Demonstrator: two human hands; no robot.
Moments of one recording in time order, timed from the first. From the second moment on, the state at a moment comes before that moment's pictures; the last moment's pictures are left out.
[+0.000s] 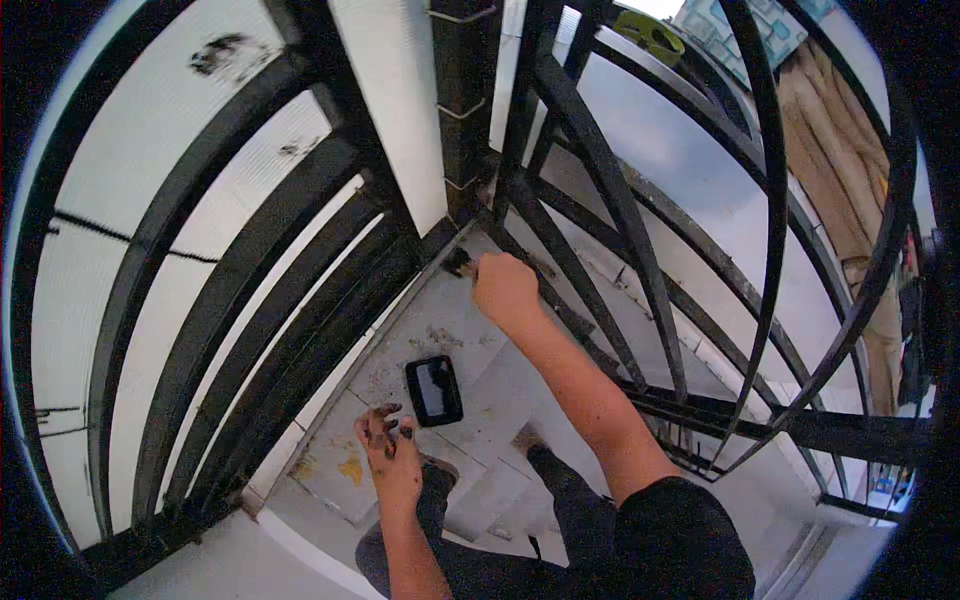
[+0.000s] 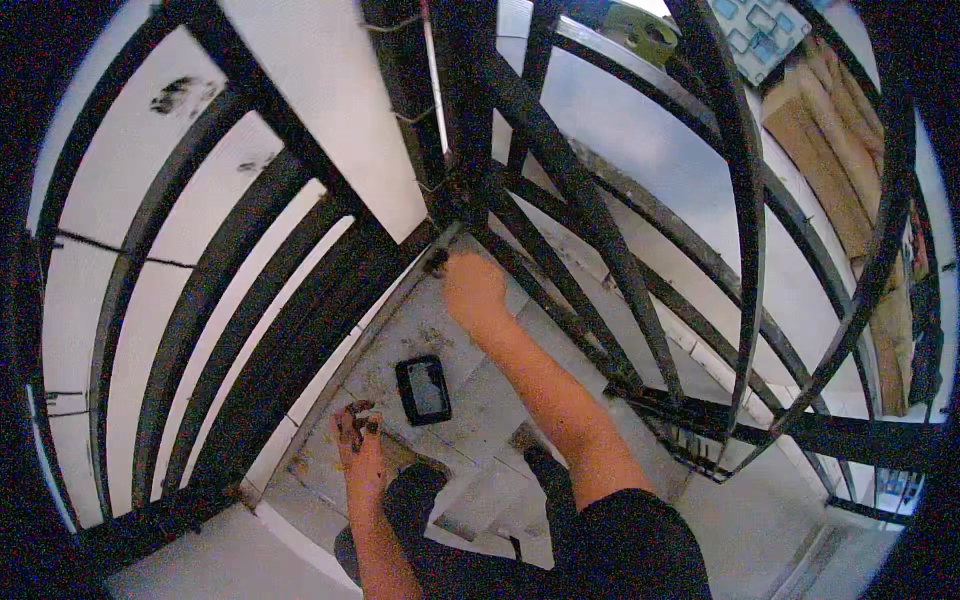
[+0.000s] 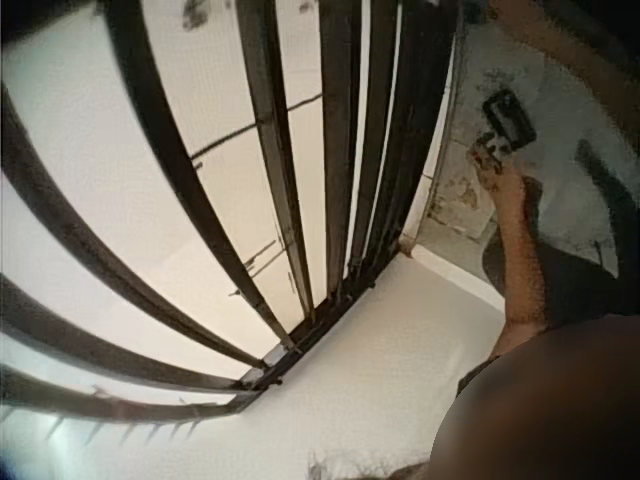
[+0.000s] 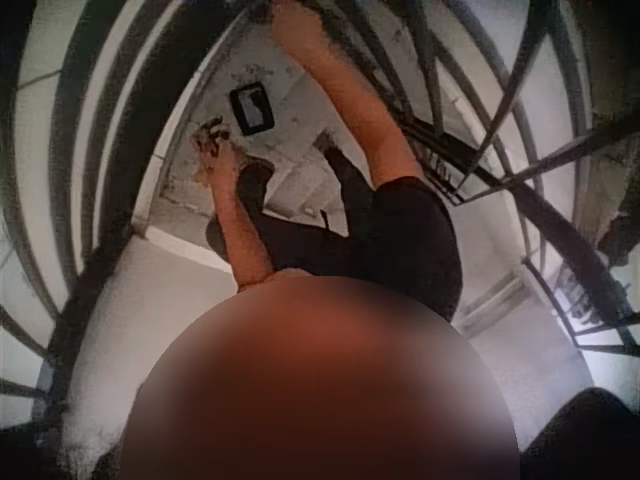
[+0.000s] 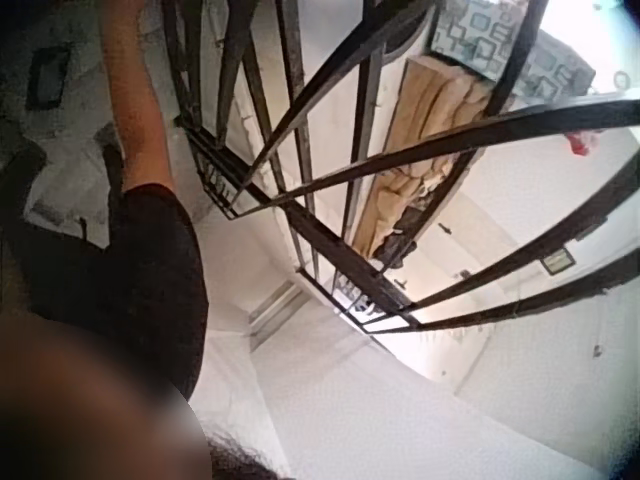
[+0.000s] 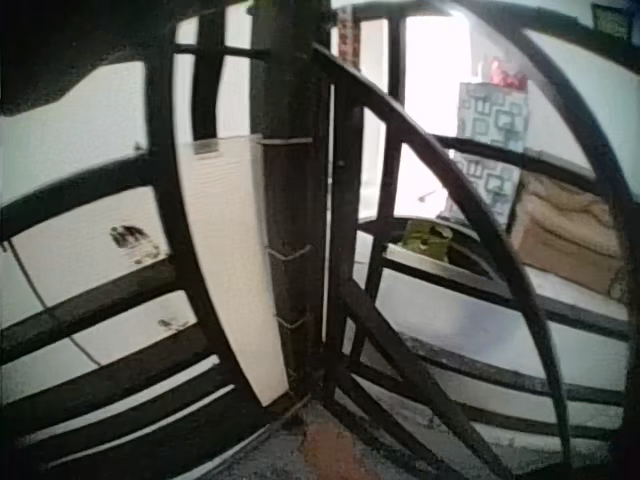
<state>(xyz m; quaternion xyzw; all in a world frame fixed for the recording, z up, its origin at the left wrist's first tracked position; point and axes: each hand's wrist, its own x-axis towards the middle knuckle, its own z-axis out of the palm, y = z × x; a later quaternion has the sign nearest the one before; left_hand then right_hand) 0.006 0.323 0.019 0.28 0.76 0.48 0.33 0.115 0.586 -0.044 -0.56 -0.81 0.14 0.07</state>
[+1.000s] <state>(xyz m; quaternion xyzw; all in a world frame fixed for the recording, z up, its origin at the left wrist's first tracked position) 0.004 0.345 0.009 0.45 0.81 0.26 0.26 0.098 0.586 -0.052 -0.70 -0.62 0.31 0.18</state>
